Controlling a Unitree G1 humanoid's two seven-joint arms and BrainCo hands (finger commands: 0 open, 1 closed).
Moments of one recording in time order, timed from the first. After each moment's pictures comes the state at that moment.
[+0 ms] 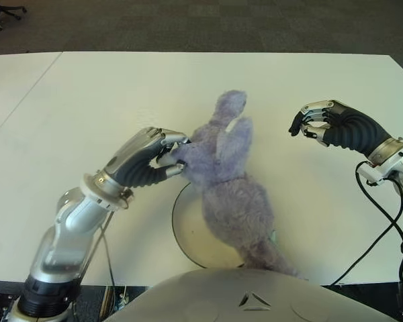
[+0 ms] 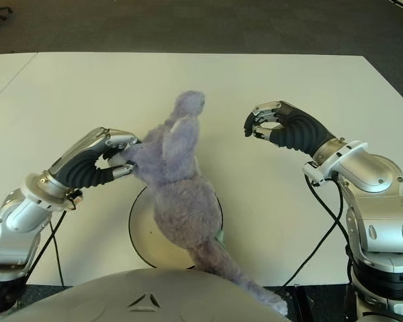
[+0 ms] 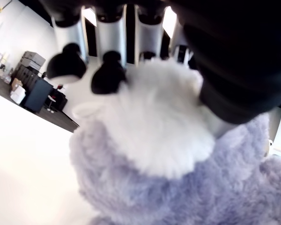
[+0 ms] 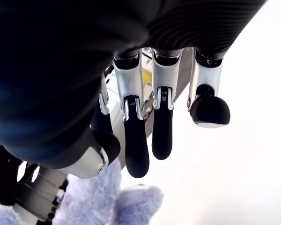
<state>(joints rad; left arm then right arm) 0.23 0.55 0.01 -0.59 0.25 -0.30 -0.33 -0.07 -0.73 -0.25 -0.79 0.20 0.79 0.57</state>
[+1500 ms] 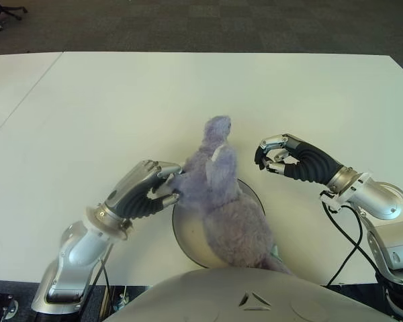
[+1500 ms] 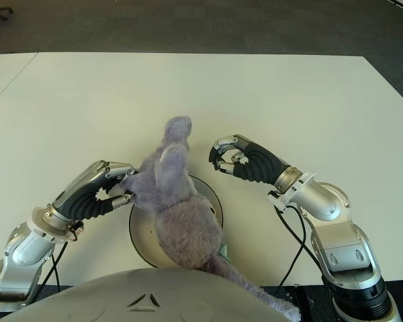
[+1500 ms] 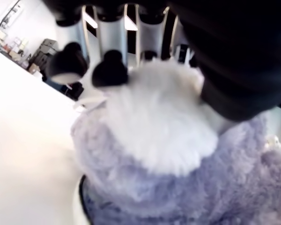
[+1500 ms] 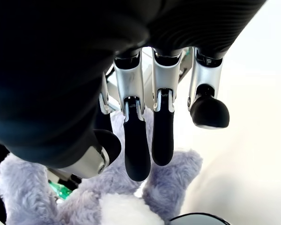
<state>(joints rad) 0.41 0.53 0.02 -0.50 0.32 -0.45 -0.36 0.12 -0.66 0.01 -0.77 0.06 0.43 0.54</state>
